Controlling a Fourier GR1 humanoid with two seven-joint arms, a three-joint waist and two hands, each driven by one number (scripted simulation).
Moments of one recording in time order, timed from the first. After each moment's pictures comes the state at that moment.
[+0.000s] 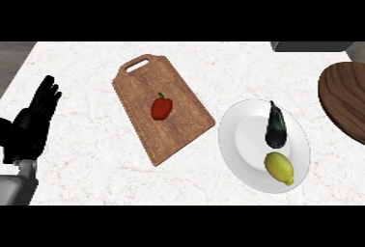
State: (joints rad) left arm -0.15 0.48 -0.08 -1.49 0.22 0.25 0.07; right arm 0.53 -0.51 -0.36 -1.97 -0.28 0.00 0.07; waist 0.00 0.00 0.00
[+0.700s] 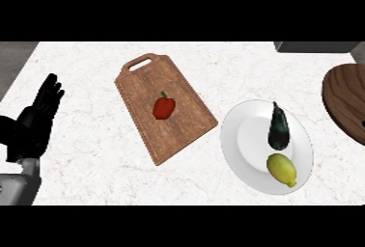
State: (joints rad) left arm -0.16 0.45 -0.07 -1.51 0.18 0.24 0.09; right arm 0.21 -0.74 -0.16 -1.74 -0.24 0.30 0.30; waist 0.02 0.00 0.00
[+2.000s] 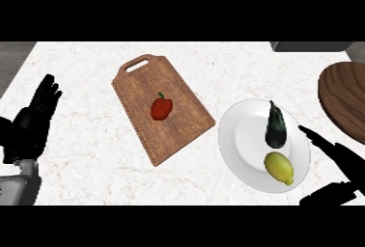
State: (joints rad) left arm -0.15 0.37 0.03 -1.54 0.09 0.16 0.13; right arm 0.07 -0.51 0.04 -1.68 0.16 0.38 0.39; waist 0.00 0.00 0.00
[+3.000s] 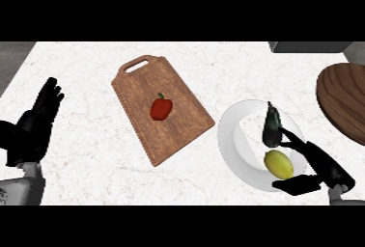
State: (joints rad) left arm -0.13 0.28 0.10 -1.55 0.01 0.08 0.12; right arm 0.00 -0.32 0.03 -1.52 0.34 0.39 0.33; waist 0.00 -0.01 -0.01
